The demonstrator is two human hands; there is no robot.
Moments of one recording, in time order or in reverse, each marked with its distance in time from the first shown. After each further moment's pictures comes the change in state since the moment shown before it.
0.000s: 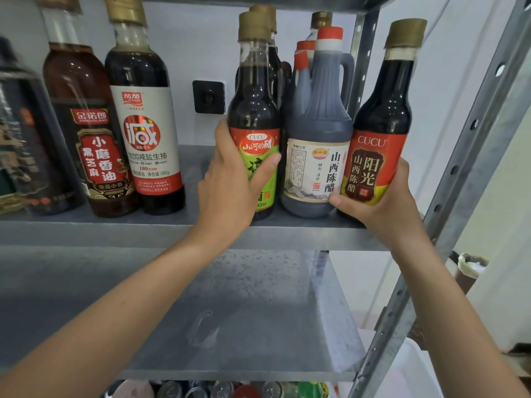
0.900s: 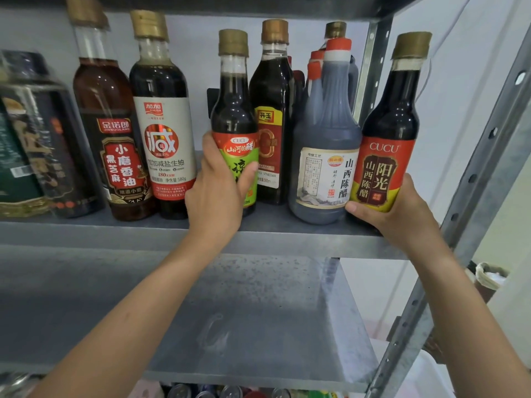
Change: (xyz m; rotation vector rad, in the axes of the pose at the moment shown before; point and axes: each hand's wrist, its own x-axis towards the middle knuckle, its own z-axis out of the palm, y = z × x) left_hand 0.002 -0.026 -0.014 0.265 0.082 -0.077; right_hand 0.008 0.006 -0.002 -0.240 -0.040 0.101
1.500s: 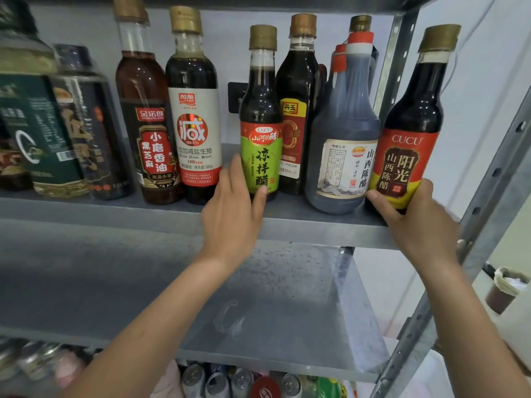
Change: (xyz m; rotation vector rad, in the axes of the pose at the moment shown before) left_hand -0.039 -0.019 -0.013 0.109 -0.116 0.059; right_hand -0.029 -0.012 0.011 -0.321 0.188 -0.020
